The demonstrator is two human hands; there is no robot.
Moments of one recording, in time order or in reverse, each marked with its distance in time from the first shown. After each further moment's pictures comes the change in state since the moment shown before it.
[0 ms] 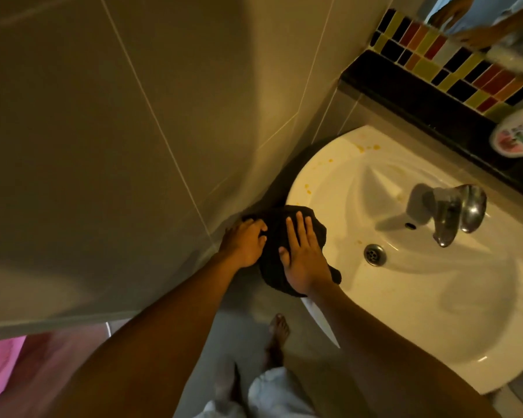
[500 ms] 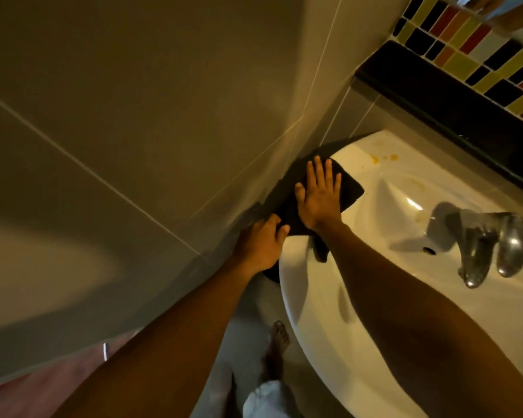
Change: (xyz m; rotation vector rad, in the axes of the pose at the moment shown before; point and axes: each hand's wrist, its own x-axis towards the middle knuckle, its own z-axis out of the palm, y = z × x) left_hand 0.059 0.038 0.004 -0.162 0.092 -0.021; right_hand 0.167 0.051 -0.045 0.015 0.128 0.116
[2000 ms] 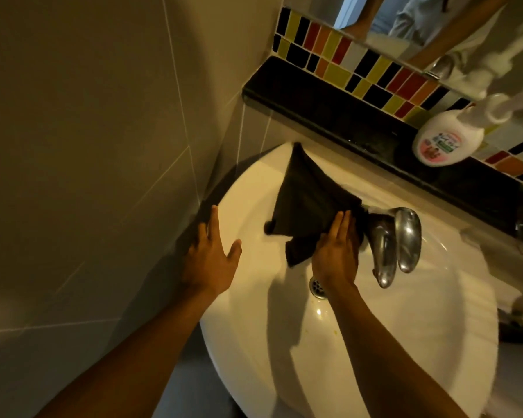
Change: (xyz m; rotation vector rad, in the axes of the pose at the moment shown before) left_hand 0.043 0.057 0.044 0.173 0.178 -0.016; right_hand -0.085 0.151 -0.031 -0.051 0.161 0.554
